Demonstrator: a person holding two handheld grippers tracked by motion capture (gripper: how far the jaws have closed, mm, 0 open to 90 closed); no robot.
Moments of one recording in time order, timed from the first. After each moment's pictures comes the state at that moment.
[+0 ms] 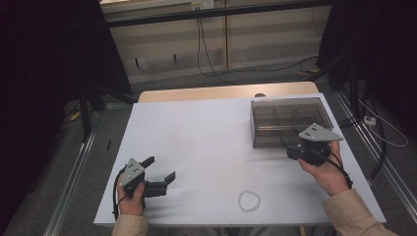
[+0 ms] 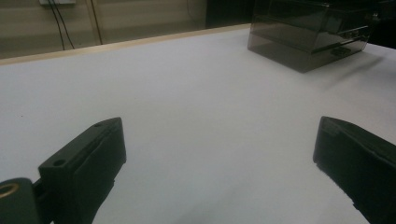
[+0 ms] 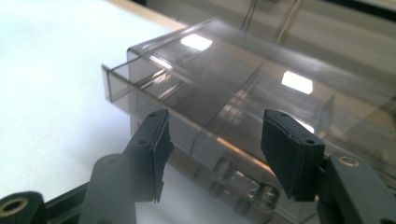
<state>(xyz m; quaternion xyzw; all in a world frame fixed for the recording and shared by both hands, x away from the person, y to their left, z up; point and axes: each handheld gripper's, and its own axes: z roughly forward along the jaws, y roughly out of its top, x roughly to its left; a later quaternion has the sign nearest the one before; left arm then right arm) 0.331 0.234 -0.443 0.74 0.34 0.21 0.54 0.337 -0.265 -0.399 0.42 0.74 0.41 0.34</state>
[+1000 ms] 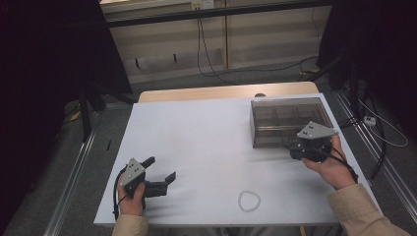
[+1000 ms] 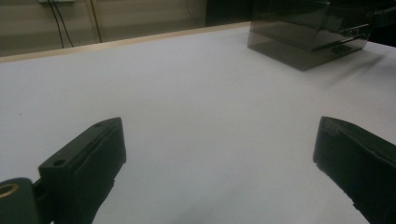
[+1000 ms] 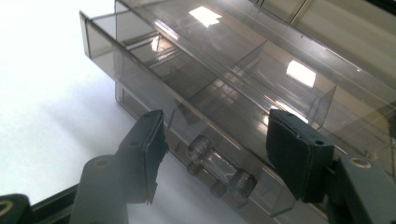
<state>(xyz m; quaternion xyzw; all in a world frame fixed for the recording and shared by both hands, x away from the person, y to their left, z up) 0.331 0.234 -0.443 0.74 0.34 0.21 0.54 0.347 -0.275 -0.401 0.37 0.79 0.34 0.34</state>
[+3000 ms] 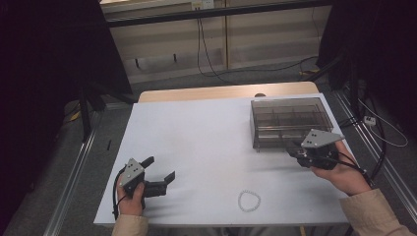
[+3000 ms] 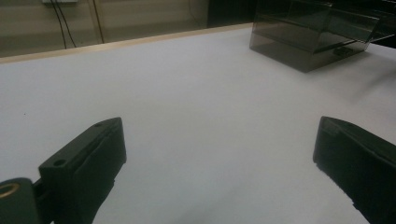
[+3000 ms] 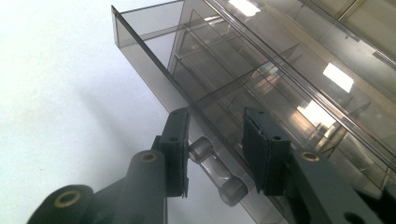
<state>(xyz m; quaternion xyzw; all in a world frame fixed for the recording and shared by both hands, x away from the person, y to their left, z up) 0.331 0.235 -0.443 0.74 0.34 0.21 0.54 0.322 -0.280 -0.389 0.32 0.84 0.34 0.28</state>
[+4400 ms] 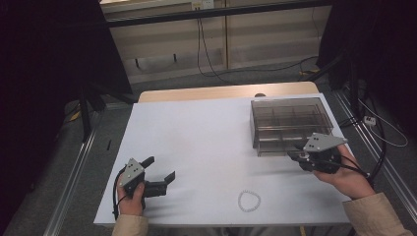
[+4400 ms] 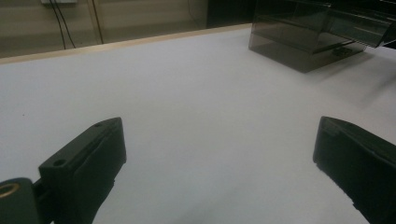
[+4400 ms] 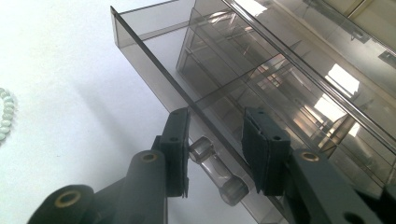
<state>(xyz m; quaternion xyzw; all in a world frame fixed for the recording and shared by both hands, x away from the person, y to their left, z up) 0.330 0.234 -0.443 0.74 0.34 0.21 0.54 0.313 -0.282 -0.389 0.31 0.84 0.34 0.28</state>
